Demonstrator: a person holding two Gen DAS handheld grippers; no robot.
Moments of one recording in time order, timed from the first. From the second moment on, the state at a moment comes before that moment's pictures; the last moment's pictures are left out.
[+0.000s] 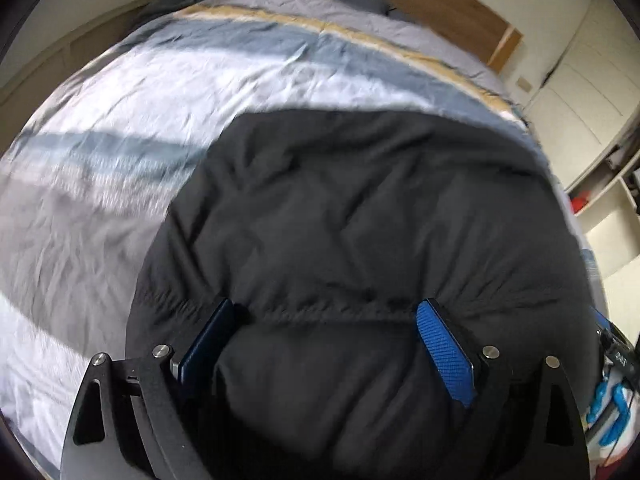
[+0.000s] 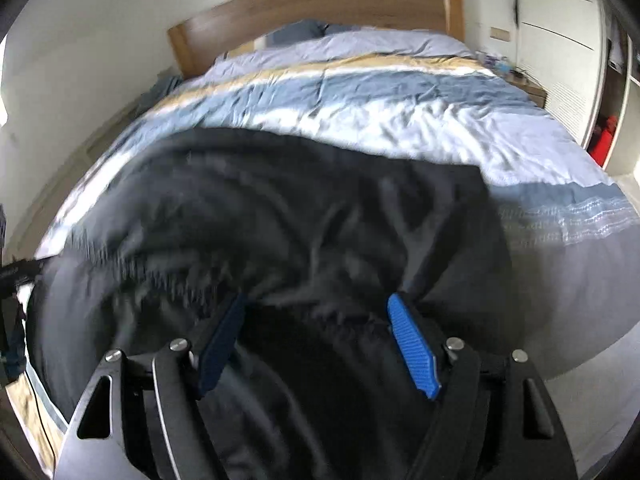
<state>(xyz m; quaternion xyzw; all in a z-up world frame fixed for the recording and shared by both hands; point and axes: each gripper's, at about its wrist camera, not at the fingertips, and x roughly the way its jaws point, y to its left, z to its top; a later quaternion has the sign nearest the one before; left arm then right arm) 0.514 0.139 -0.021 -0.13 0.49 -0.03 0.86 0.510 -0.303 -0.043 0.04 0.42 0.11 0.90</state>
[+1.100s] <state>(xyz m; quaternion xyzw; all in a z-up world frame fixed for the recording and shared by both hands) 0.404 0.125 -0.004 -0.07 0.35 0.03 0.93 0.425 -0.333 -0.048 0.07 0.40 0.05 0.91</state>
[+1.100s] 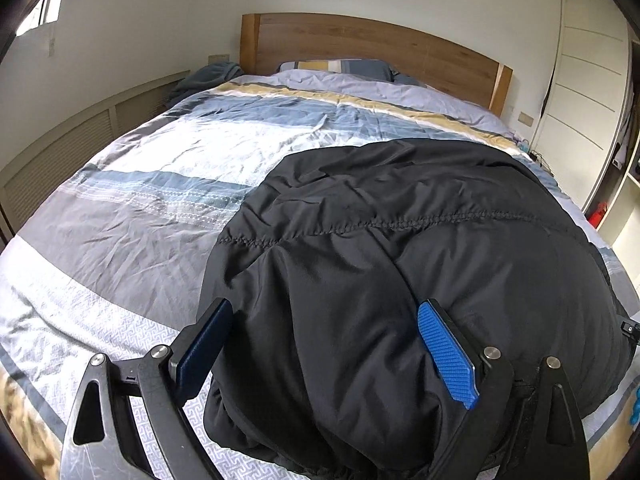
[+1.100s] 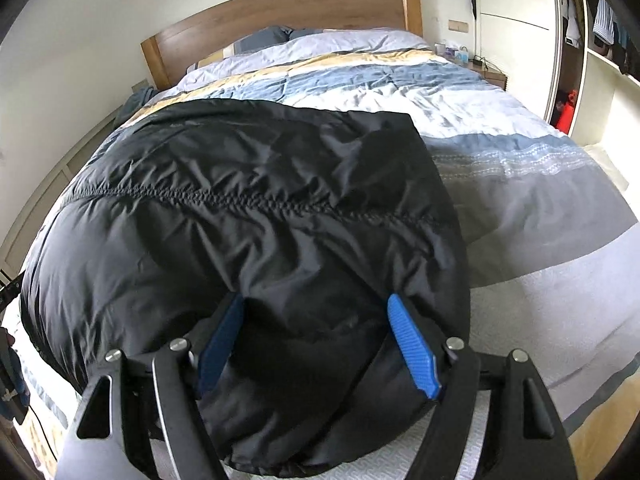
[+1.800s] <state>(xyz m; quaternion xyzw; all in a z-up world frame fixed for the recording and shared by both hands) 0.359 0.131 0.026 -0.04 0.35 0.04 0.93 0.373 -0.371 -0.022 0.10 0.41 0.03 0.91</state>
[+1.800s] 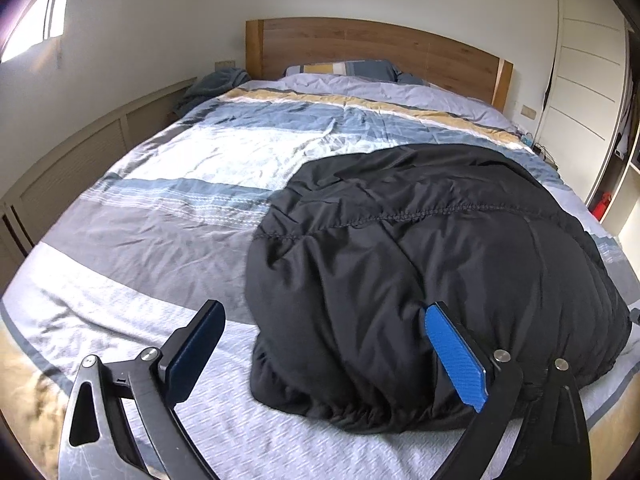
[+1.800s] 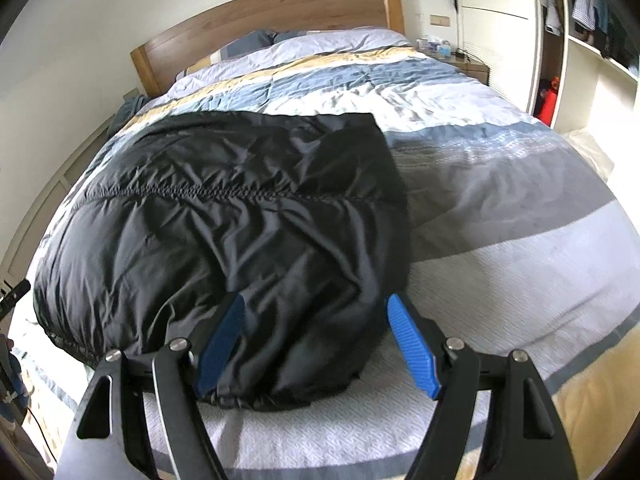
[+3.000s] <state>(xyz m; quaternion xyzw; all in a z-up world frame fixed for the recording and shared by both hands) 0.466 0.242 -0.077 -0.38 0.48 -0.10 0.78 0.428 -0.450 -0.122 0.39 0.45 0.13 0.79</state>
